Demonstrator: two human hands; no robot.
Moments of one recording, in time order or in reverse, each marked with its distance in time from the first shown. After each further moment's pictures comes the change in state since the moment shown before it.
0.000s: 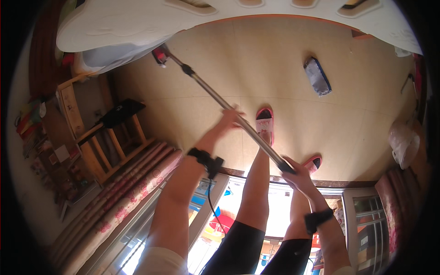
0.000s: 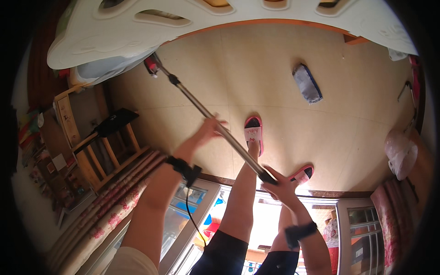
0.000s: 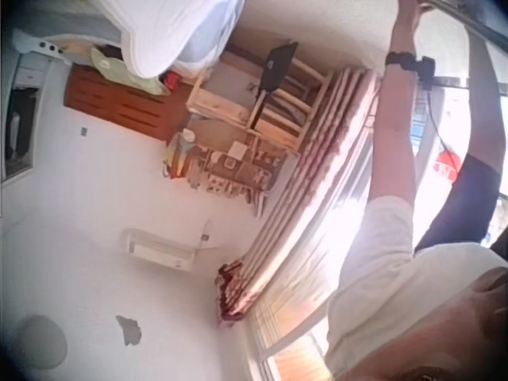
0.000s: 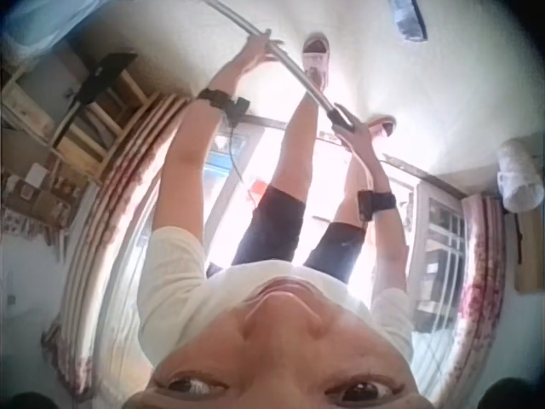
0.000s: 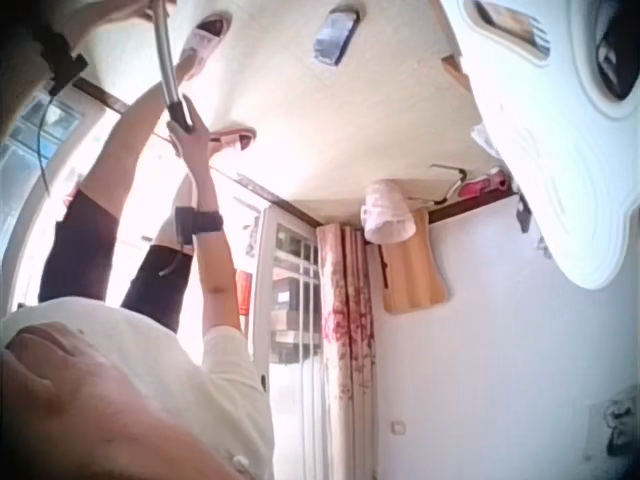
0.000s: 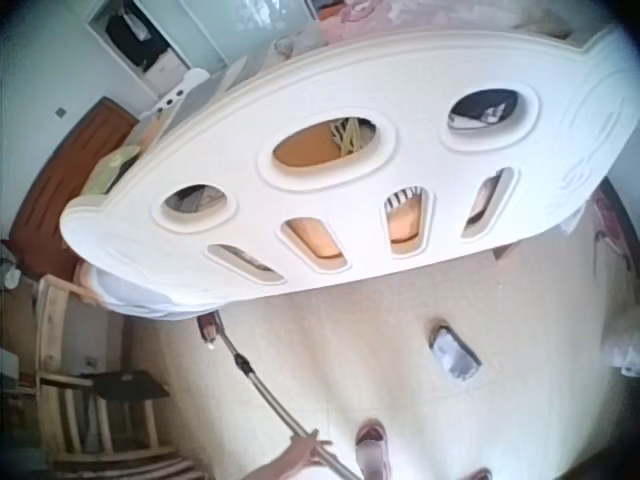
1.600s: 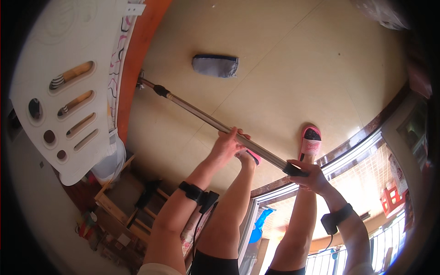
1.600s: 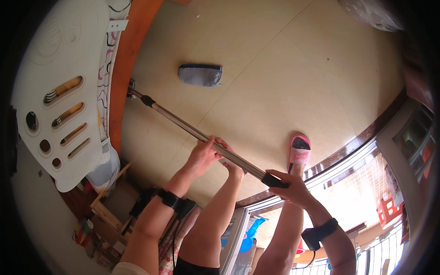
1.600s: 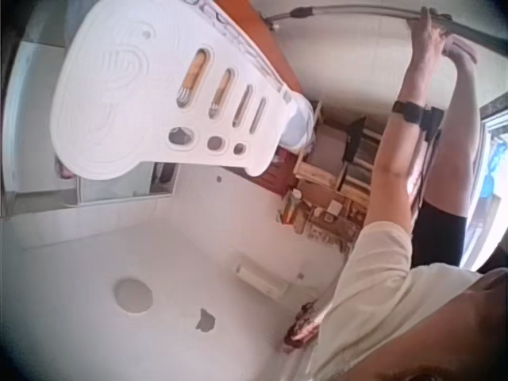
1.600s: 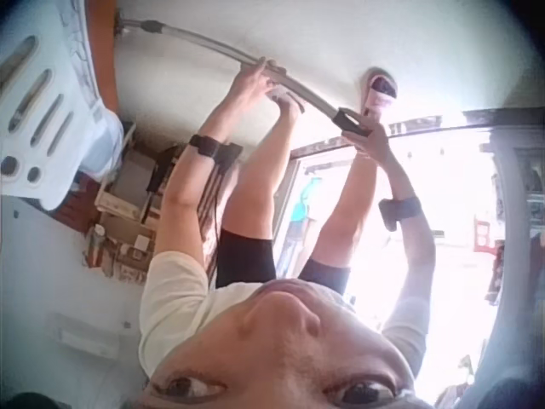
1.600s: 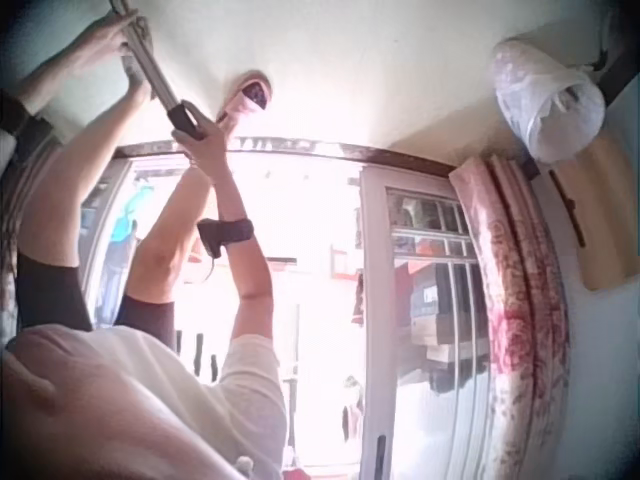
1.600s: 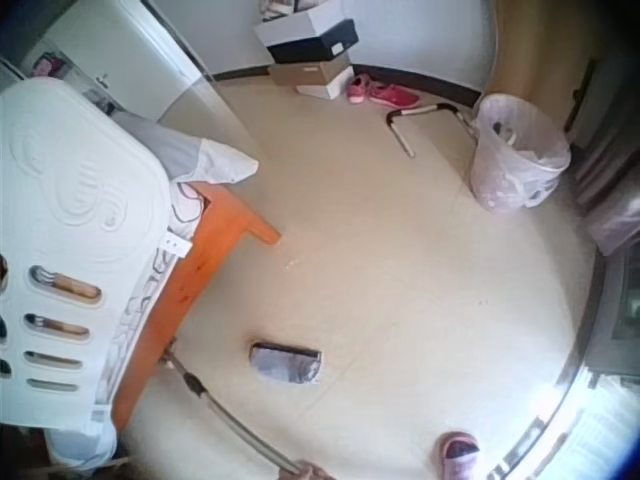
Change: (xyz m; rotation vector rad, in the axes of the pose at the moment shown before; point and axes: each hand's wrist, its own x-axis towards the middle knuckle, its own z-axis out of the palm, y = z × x) left_hand 0.050 -0.129 0.277 0.319 -0.440 -0.183; right_hand -0.070 0.200 -0.209 0.497 0.152 -0.157
